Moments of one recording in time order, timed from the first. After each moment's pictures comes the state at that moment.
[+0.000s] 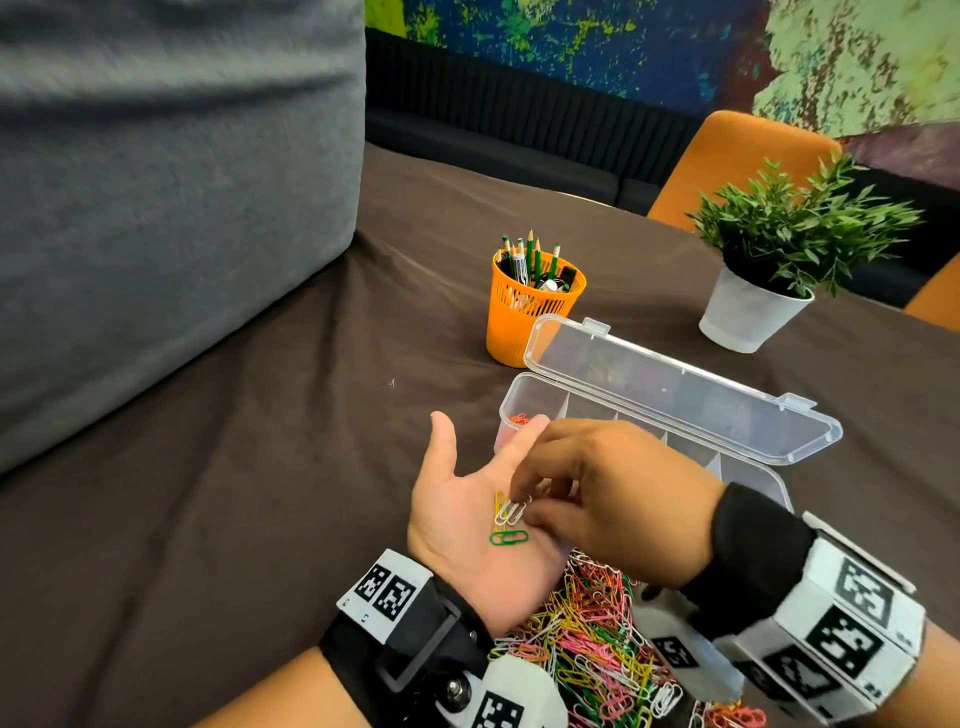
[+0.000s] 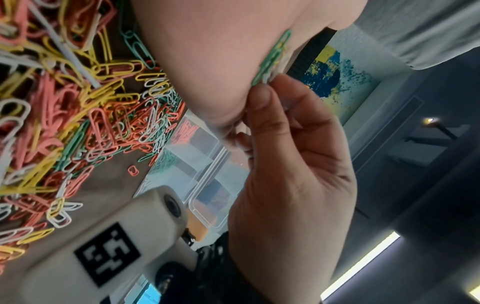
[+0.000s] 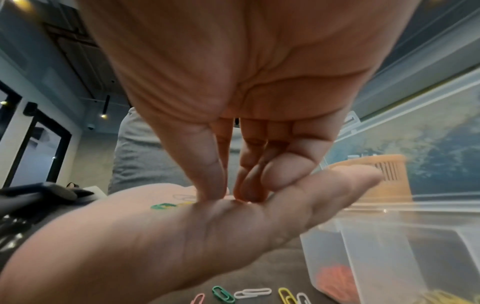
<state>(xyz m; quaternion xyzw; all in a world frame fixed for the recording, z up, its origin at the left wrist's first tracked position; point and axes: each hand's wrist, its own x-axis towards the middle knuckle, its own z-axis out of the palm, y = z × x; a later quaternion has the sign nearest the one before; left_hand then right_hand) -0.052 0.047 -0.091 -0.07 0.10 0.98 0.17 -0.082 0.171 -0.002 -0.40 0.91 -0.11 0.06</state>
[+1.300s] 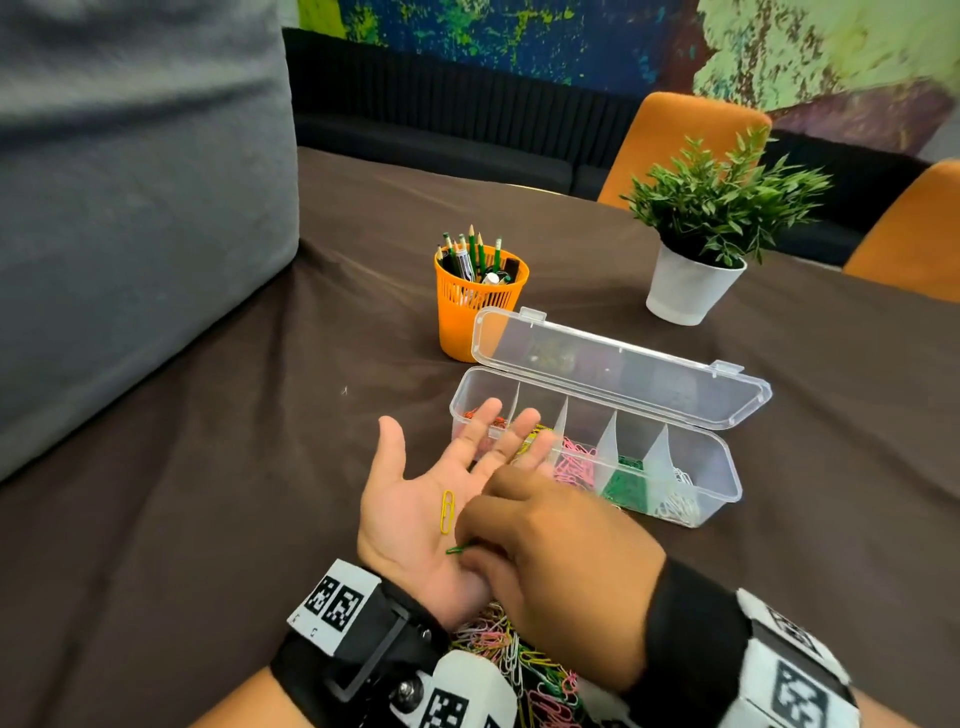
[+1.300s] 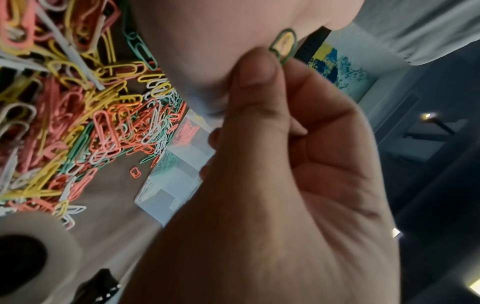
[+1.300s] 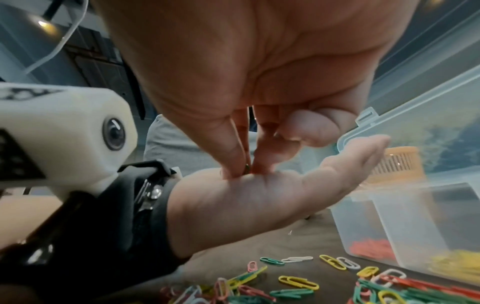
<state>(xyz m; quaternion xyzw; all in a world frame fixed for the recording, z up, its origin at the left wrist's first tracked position) -0.056 0.048 -0.092 -0.03 0.12 0.98 0.17 -0.030 0.176 -0.027 -0.37 0.92 -0.11 0.03</state>
